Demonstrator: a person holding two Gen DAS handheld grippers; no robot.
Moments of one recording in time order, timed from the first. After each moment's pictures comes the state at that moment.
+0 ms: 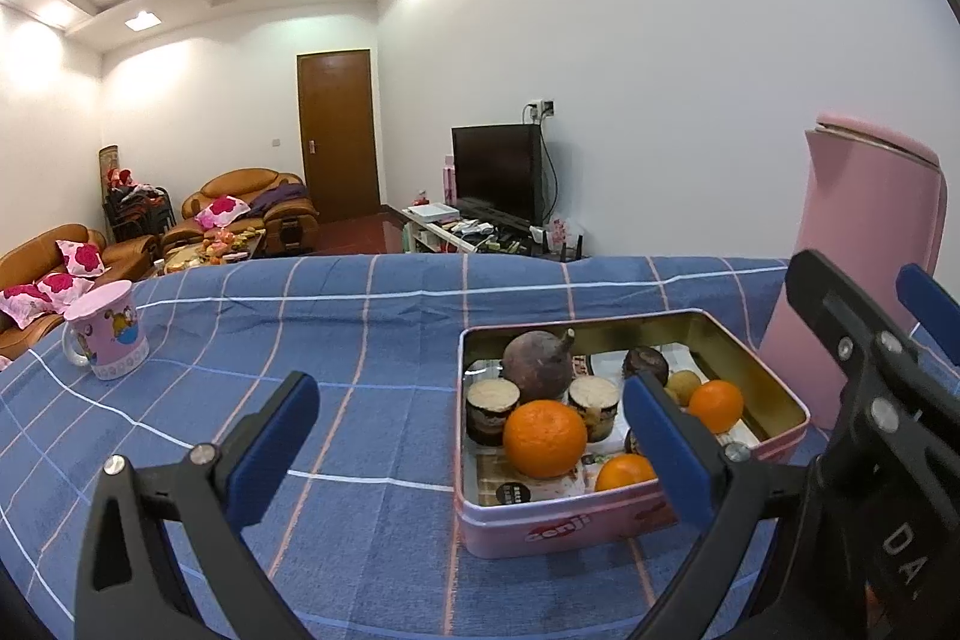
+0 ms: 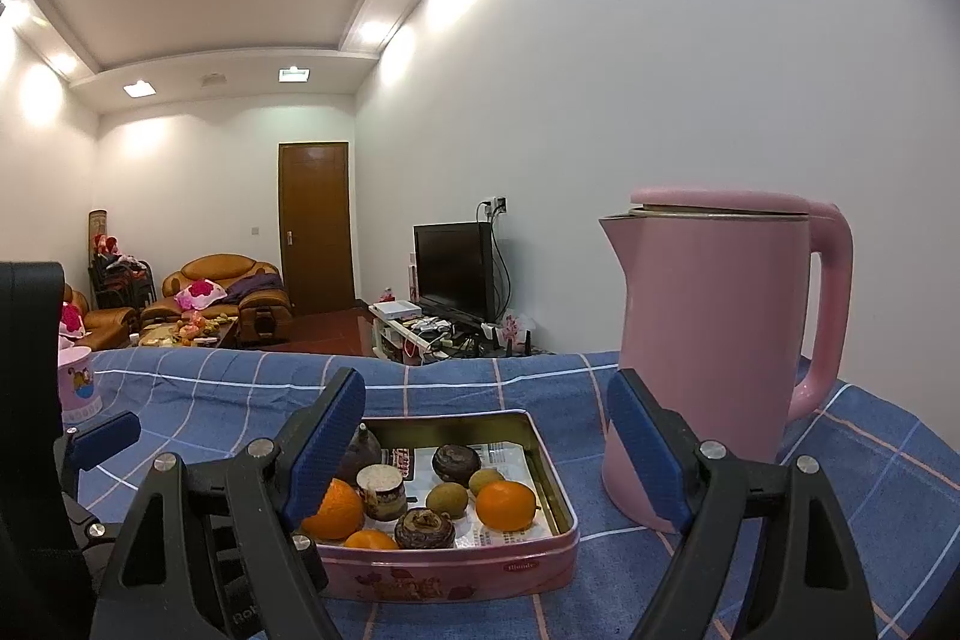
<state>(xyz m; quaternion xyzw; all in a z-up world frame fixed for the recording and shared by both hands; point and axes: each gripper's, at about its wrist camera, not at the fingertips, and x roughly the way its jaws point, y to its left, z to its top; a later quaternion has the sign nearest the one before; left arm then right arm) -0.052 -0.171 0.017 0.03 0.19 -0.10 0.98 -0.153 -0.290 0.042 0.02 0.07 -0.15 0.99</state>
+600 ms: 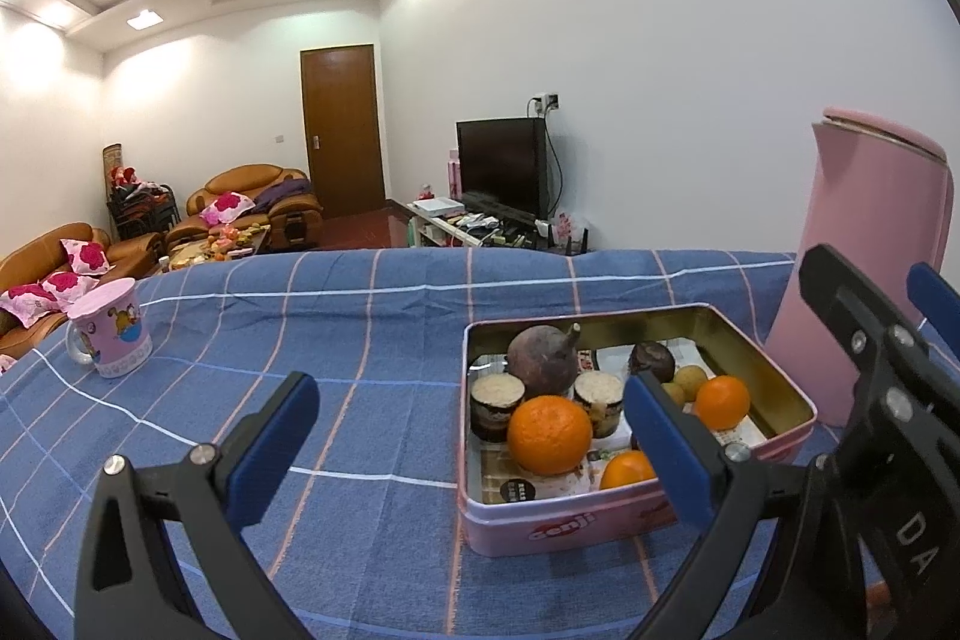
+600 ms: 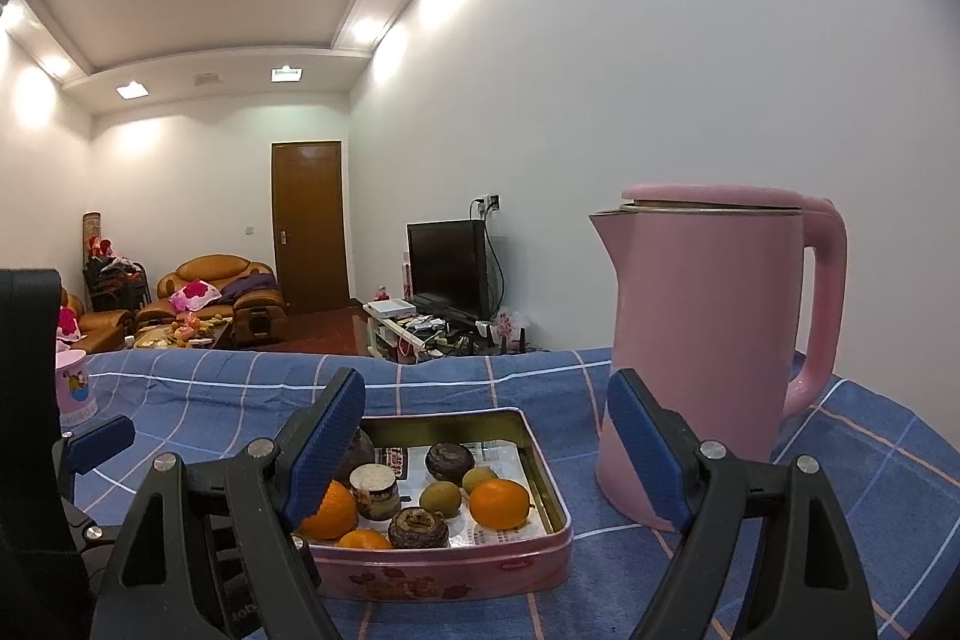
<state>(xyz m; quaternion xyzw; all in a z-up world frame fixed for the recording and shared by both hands) -0.049 -0.172 0.015 0.04 0.20 -0.09 0.98 -0.153 -0.291 0.043 0.03 0.07 -0.16 0.98</state>
